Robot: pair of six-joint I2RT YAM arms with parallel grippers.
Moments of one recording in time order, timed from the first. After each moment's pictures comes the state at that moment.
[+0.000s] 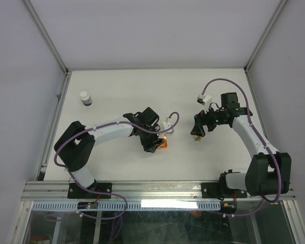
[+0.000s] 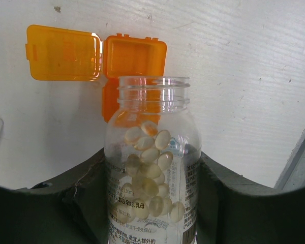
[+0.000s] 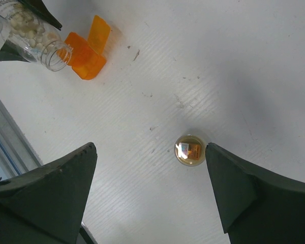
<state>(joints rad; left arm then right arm) -0.84 1.70 1.09 -0.54 0.35 0.39 0.08 1.29 0.93 -0.73 -0.72 -0.51</state>
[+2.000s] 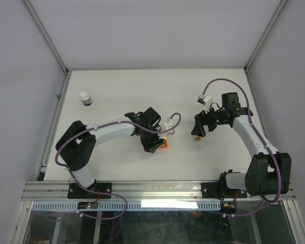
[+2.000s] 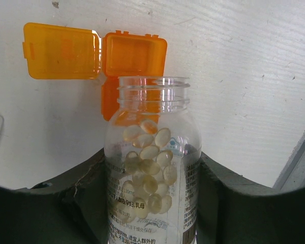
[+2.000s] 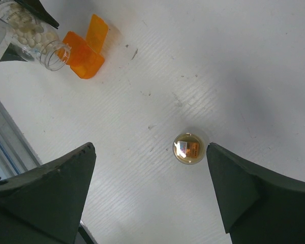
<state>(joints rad) -0.85 1.72 1.13 -0.59 0.32 0.39 0.07 1.29 0.93 -0.74 -0.72 -0.52</state>
